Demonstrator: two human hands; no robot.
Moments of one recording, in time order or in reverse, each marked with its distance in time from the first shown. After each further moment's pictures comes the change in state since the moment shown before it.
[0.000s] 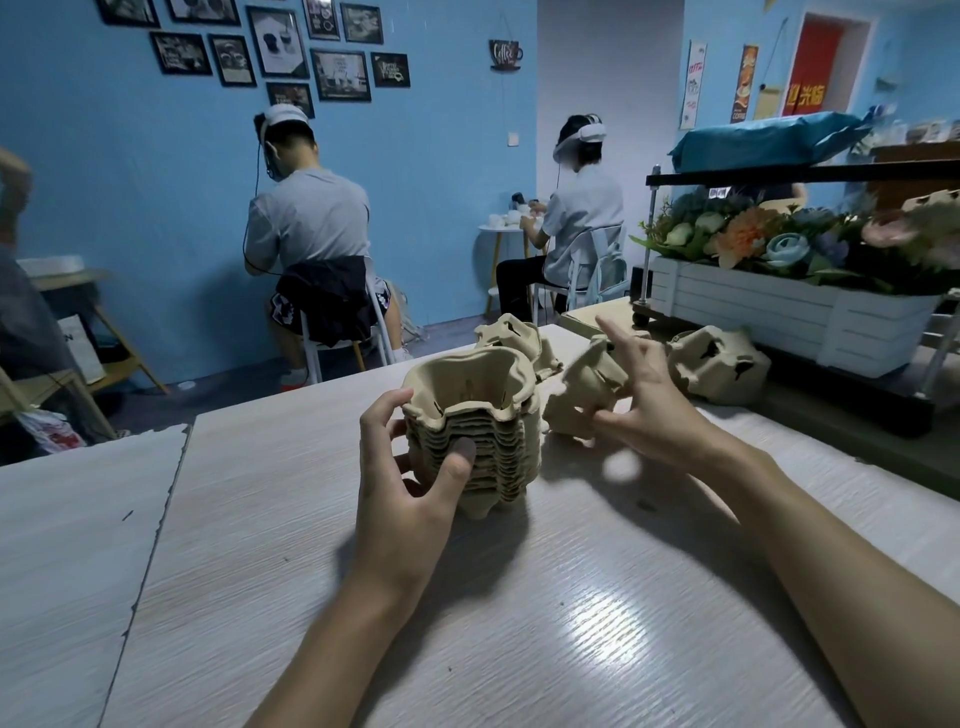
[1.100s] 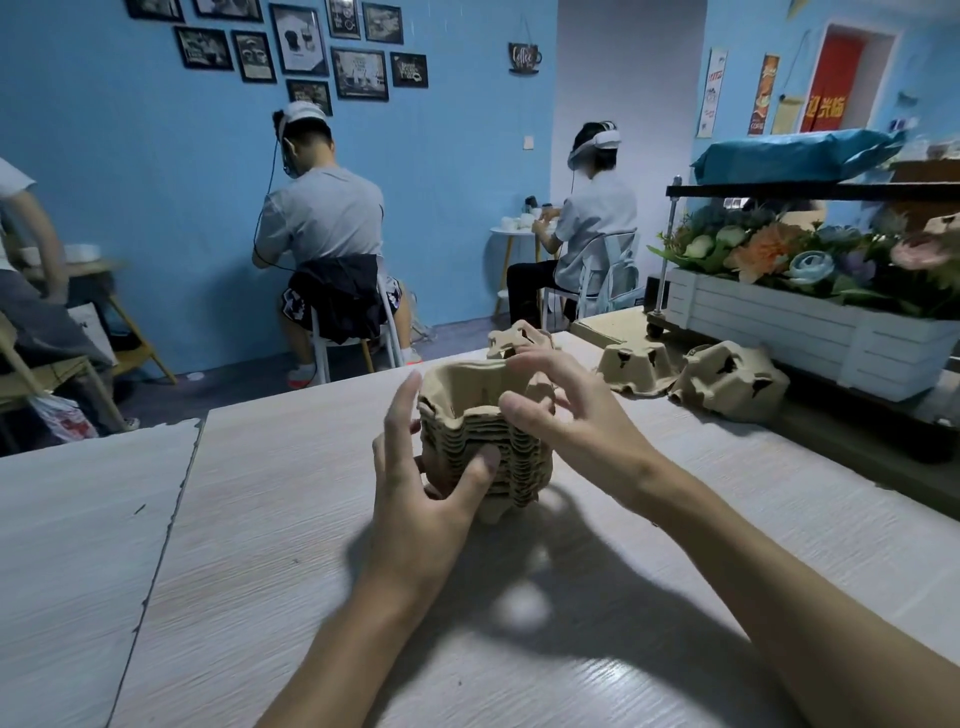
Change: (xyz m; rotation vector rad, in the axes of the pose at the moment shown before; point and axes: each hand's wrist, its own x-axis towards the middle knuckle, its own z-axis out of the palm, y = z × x) left_hand 0.007 -0.004 0.002 0.065 0.008 0.008; right_hand -0.015 -0.080 0.040 0.447 -0.065 -0.148
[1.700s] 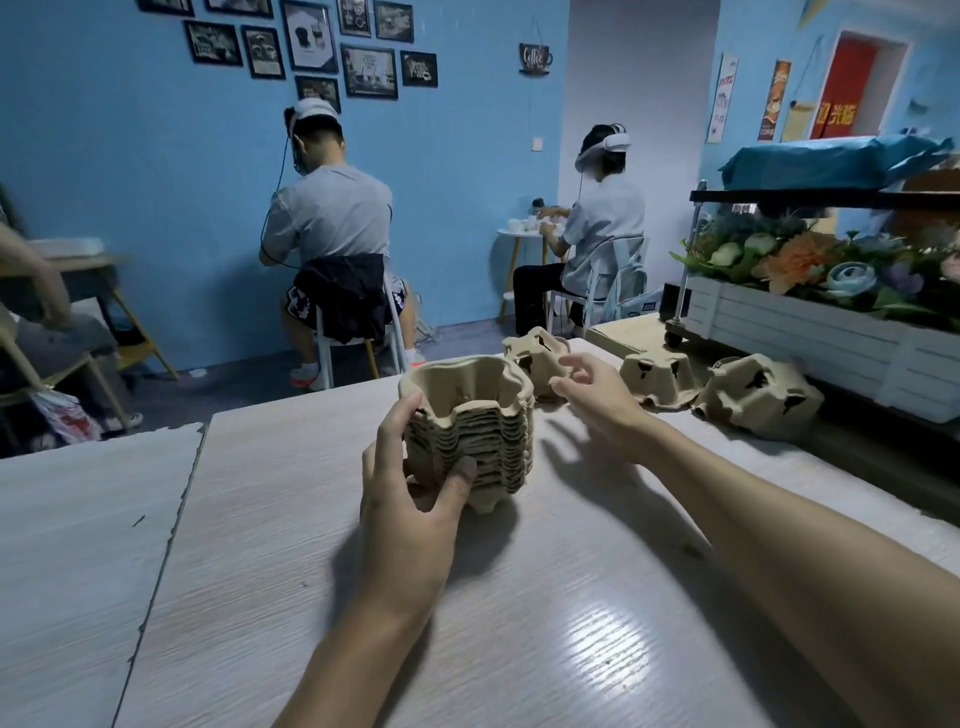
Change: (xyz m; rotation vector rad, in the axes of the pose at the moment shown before) left_hand 0.013 -0.023 -0.012 0.044 0.074 -0.021; right_hand 0.084 0.085 -0.014 -0.245 0.138 0.432
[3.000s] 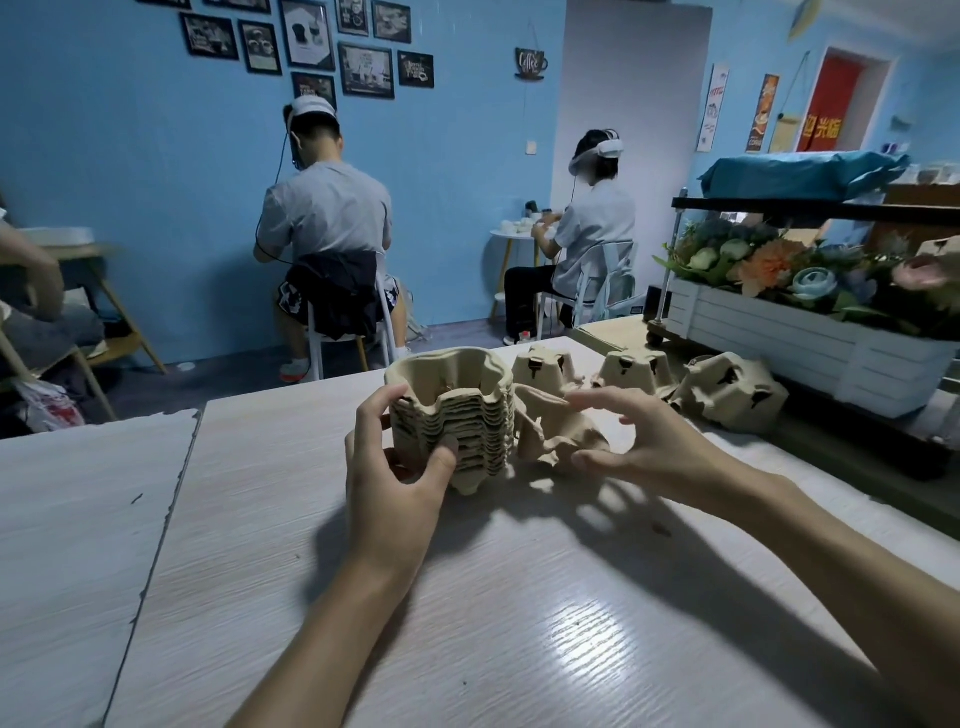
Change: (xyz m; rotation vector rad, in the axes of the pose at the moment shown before) left_hand -0.002 0.012 -0.001 -0.045 0.088 -0.006; right_hand -0.090 0.008 -0.063 -0.277 -0.177 -0.452
